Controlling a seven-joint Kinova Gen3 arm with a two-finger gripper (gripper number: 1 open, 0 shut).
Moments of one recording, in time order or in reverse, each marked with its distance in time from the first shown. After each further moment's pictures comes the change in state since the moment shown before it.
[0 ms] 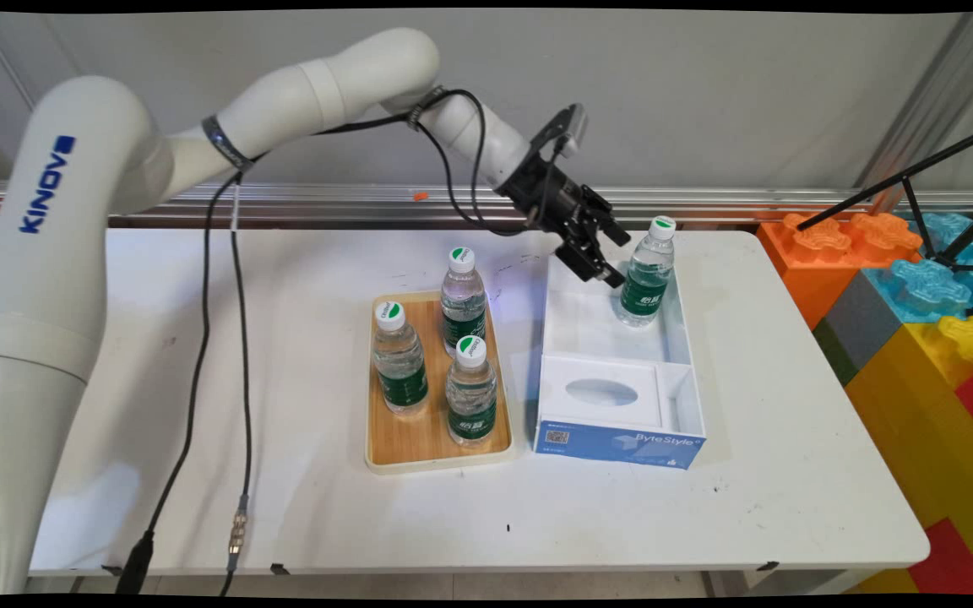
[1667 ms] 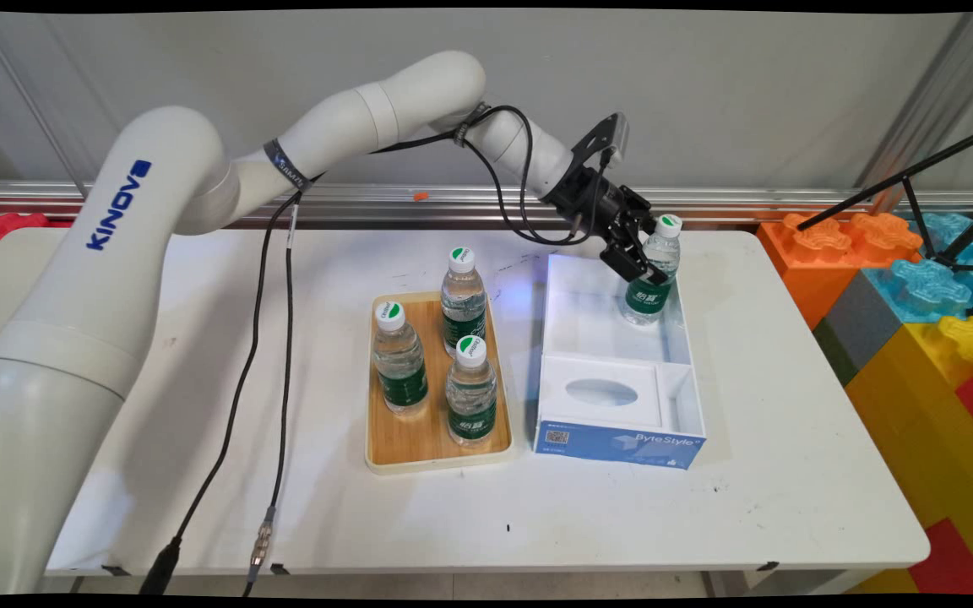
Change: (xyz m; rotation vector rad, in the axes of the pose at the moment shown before) arm 0.011 -0.025 0.050 0.053 0.037 0.043
